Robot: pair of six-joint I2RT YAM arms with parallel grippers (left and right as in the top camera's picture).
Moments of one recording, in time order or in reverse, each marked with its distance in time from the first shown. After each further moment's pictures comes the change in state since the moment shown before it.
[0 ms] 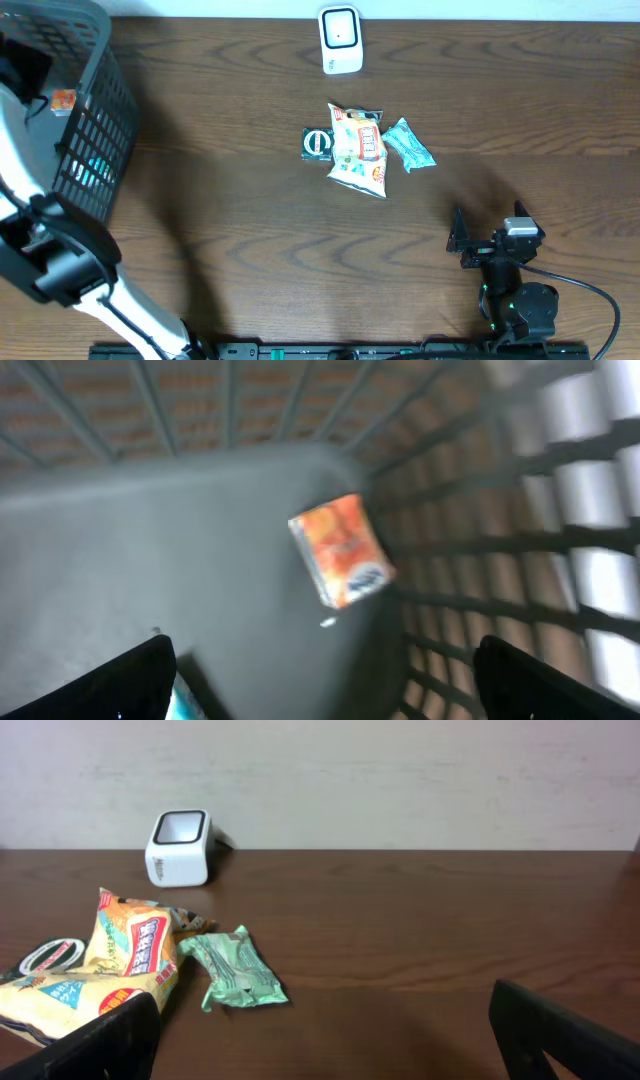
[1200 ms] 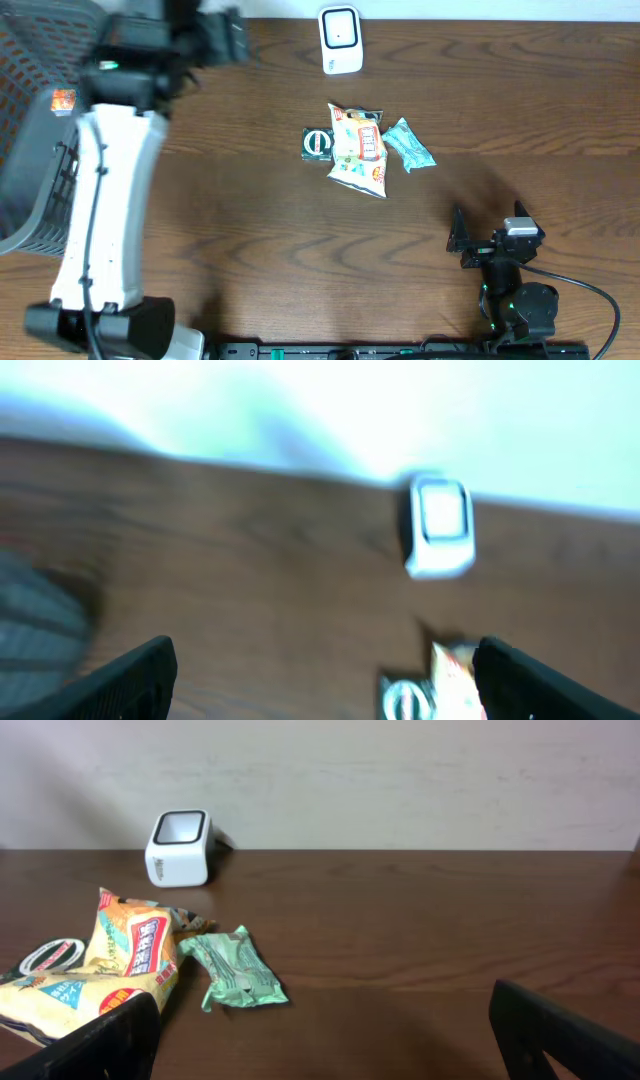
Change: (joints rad) left arm -0.635 -0.409 -0.038 -0.050 0.074 0.494; right arm 0.000 0.000 0.000 0.000 0.000 0.000
